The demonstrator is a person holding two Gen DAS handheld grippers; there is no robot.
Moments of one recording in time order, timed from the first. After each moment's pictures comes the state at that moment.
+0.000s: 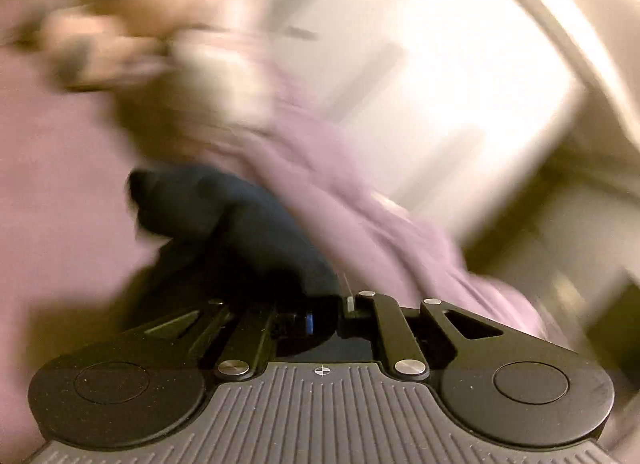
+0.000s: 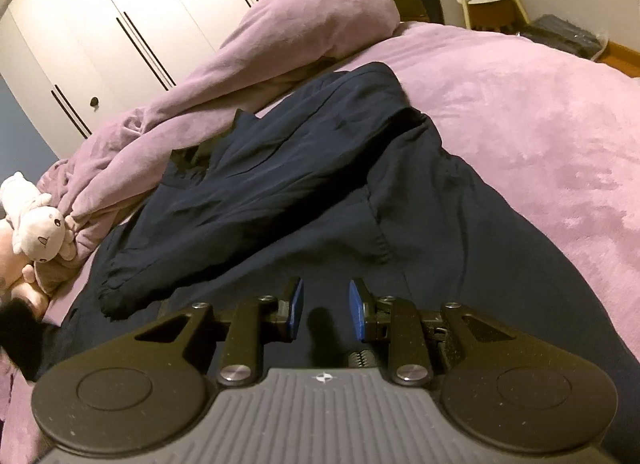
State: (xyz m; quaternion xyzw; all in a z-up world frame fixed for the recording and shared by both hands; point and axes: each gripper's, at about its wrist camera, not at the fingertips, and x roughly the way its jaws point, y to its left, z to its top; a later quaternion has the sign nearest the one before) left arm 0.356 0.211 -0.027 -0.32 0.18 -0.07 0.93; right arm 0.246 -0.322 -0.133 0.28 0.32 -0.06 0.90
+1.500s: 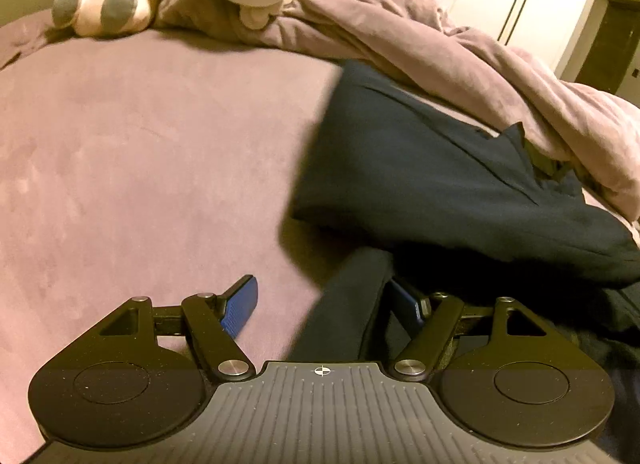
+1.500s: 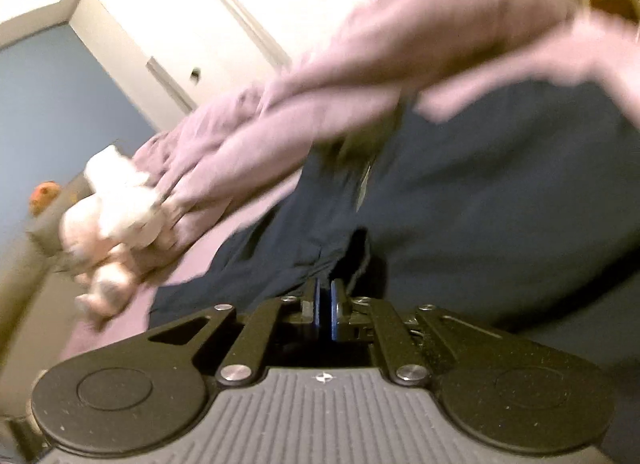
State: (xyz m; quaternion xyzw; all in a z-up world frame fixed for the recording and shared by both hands) left arm 0.311 0.153 -0.132 -0.16 0.37 0.07 0.91; right arm 0.359 -0.249 -0.107 0.26 0.29 0.09 0.92
